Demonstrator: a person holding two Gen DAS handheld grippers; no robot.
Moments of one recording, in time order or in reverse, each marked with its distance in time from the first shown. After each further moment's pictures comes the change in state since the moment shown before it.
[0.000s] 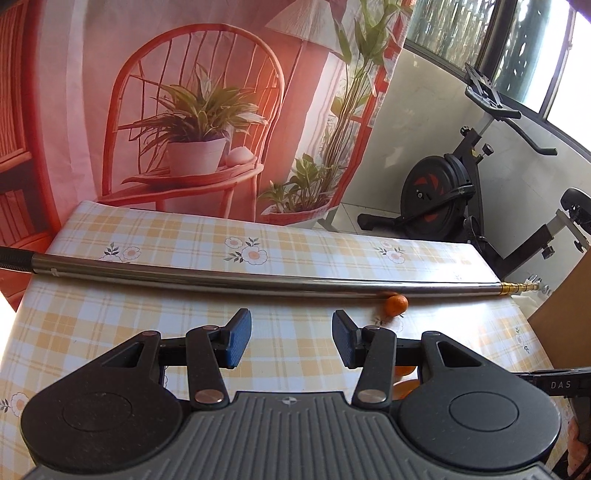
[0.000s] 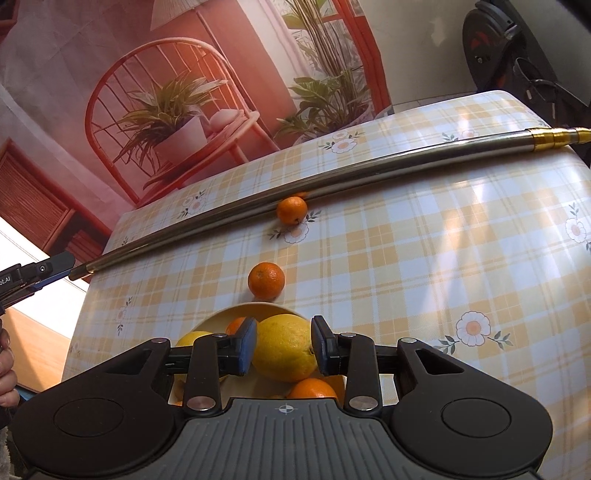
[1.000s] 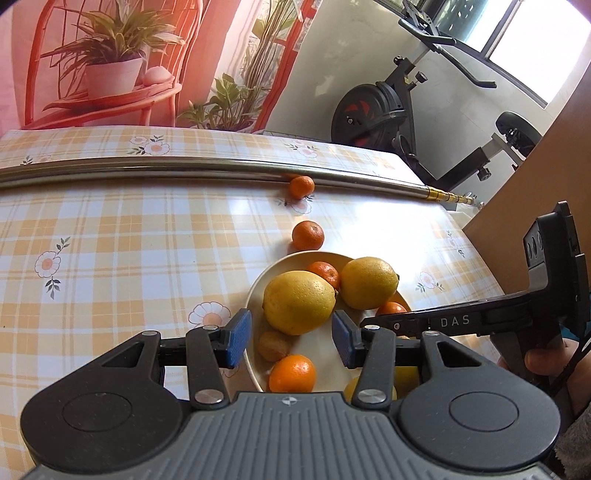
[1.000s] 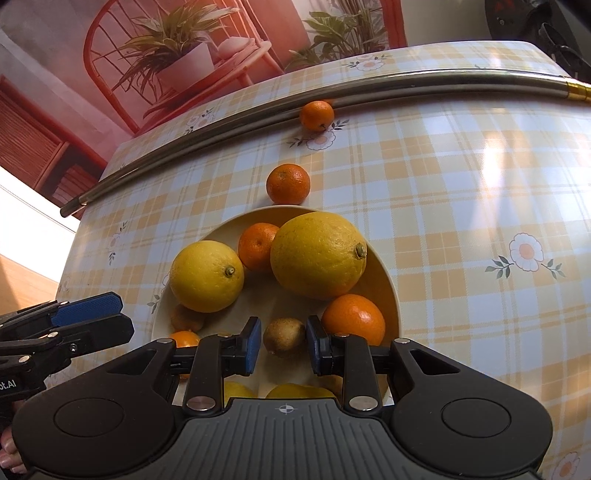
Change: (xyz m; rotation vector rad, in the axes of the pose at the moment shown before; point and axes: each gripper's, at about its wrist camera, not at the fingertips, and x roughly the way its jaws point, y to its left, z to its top) left arm 0.005 -0.046 -0.080 0.050 0.188 -0.220; right arm 0.038 0.025 -0.046 -0.031 0.183 -0.009
